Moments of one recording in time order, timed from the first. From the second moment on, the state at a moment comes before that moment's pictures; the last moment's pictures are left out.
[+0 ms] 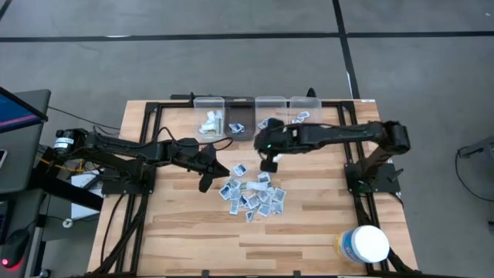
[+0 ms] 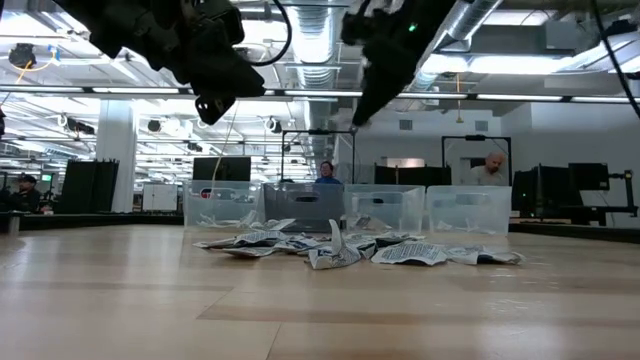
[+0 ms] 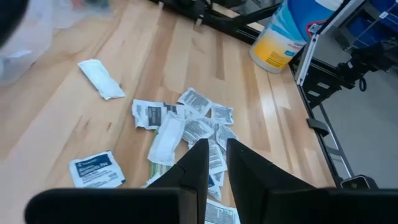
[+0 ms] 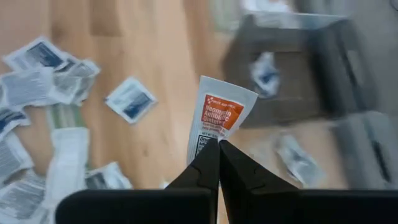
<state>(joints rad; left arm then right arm) -0.01 1.03 0.59 0.15 0.16 -0.32 -0.04 1.65 1.33 -0.65 0.32 -0.06</state>
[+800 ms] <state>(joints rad) 0.24 1.03 0.59 0.15 0.16 -0.27 -0.46 1.54 1.31 -1.03 0.50 0.25</state>
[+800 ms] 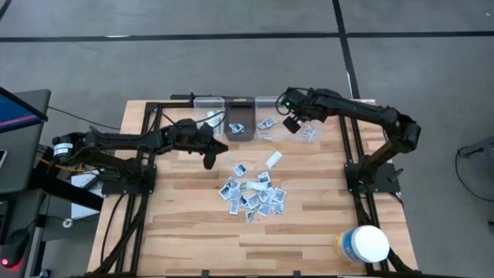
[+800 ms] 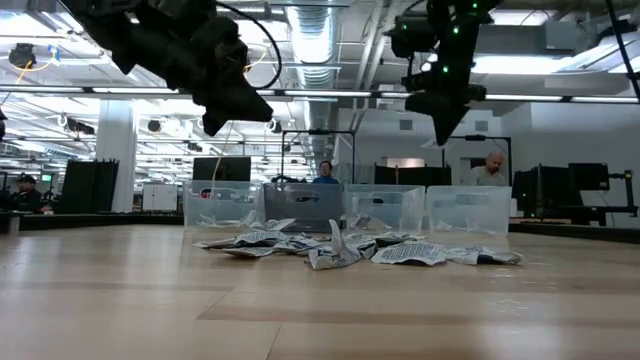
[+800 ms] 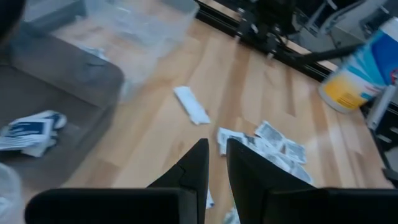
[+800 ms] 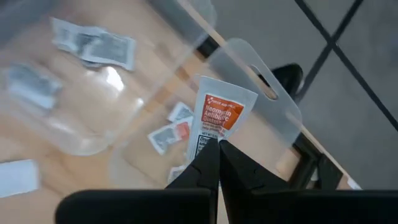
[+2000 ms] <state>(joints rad) 0.30 1.03 0.59 0.15 0.26 -0.25 -0.36 1.54 1.30 -0.95 0.49 0.10</state>
